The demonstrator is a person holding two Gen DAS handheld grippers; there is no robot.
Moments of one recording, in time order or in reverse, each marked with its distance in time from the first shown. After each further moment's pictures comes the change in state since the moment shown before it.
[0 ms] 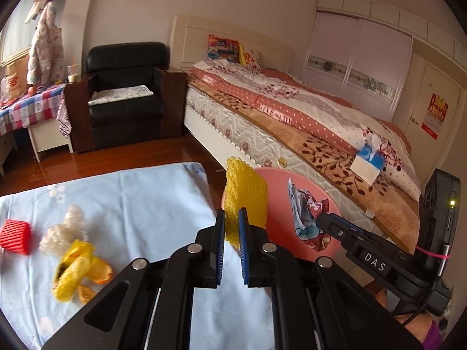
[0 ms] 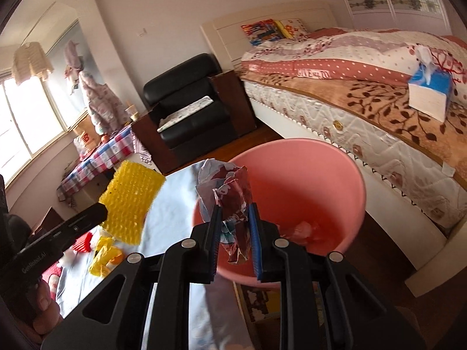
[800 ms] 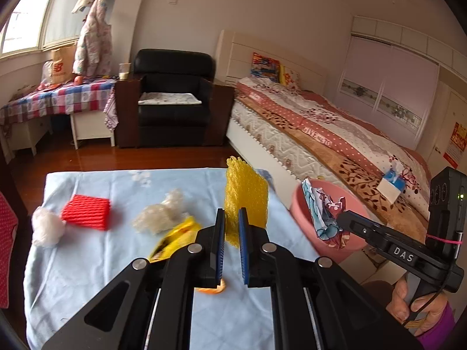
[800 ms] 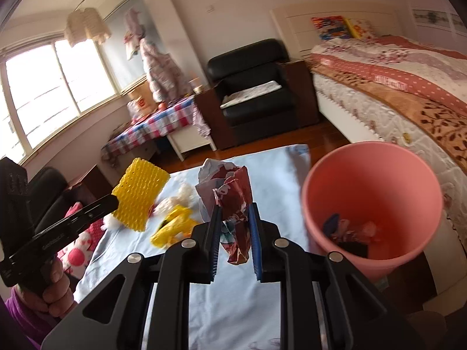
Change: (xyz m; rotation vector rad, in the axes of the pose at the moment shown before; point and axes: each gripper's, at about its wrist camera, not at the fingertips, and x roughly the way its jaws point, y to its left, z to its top) left arm -0.114 0.103 -0.030 -0.120 -0.090 0.134; right arm -0.021 0.106 -0.021 -0.187 0.079 0.231
